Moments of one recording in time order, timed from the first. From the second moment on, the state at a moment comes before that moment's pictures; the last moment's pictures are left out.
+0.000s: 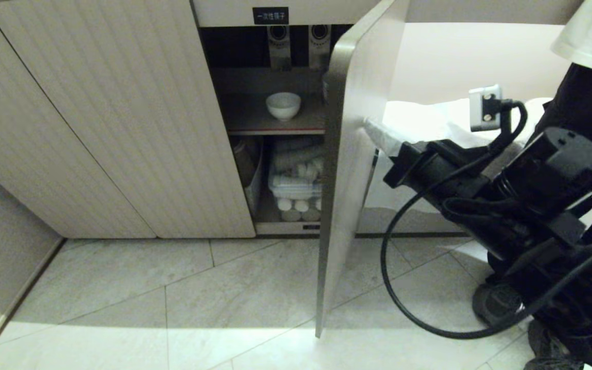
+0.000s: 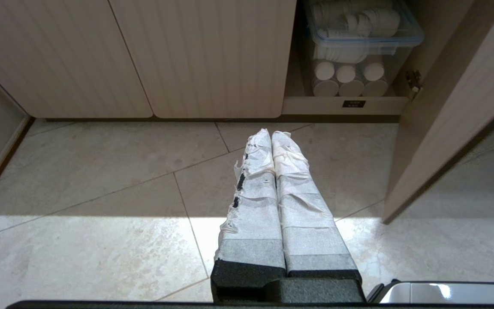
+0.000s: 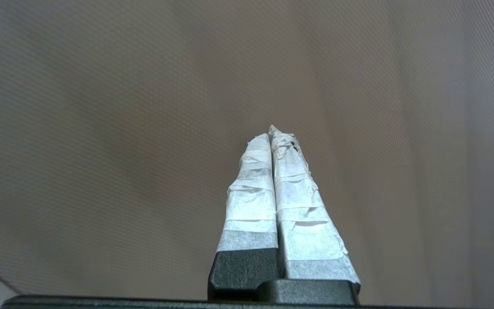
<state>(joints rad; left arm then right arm) 0.00 0.00 0.00 0.00 -0.01 -0.02 0.60 1.80 -0.82 -1.42 0.12 0.27</state>
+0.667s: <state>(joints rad) 0.00 0.00 0.00 0.00 -0.01 -0.02 0.63 1.99 -1.19 -1.25 0.12 0.27</state>
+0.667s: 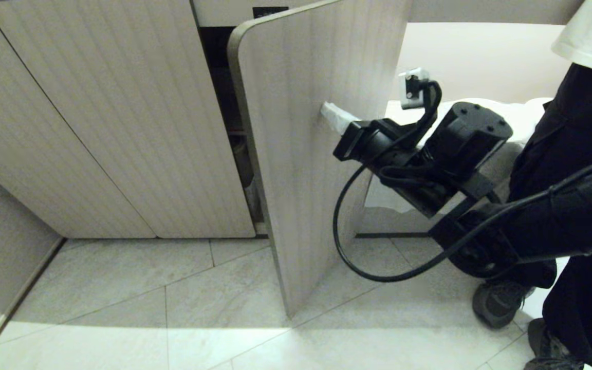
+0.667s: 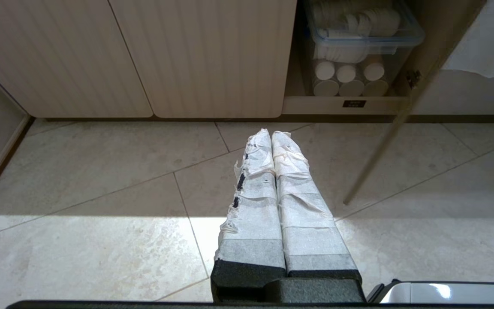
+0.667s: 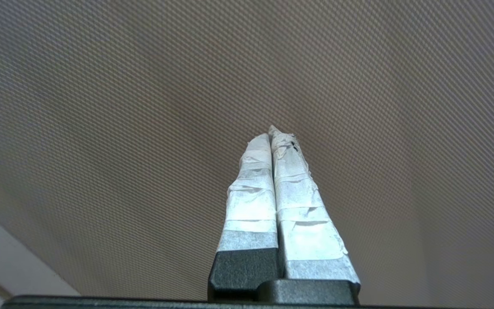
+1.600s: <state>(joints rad) 0.00 0.00 0.00 0.00 -0.01 -0.02 0.56 2.40 -1.94 -0.94 -0.06 0.24</state>
